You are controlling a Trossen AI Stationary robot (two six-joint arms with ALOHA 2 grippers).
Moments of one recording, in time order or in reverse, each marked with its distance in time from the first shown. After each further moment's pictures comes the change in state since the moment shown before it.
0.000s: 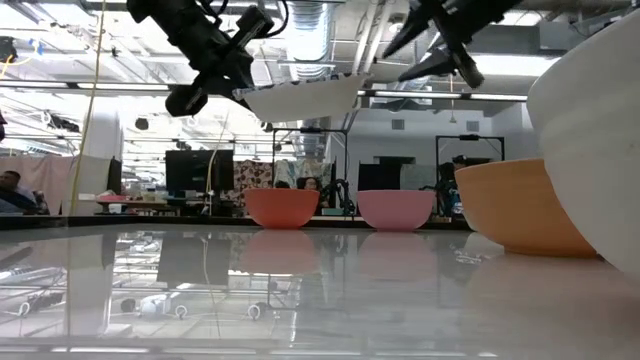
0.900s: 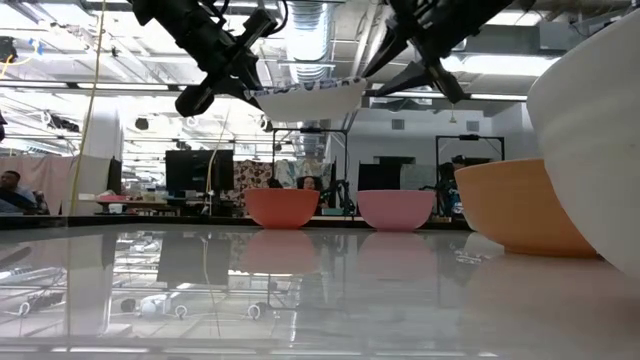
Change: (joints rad) left arm 0.028 0.005 0.000 0.062 -0.028 0.020; right arm 0.000 0.152 0.043 0.034 -0.074 0.031
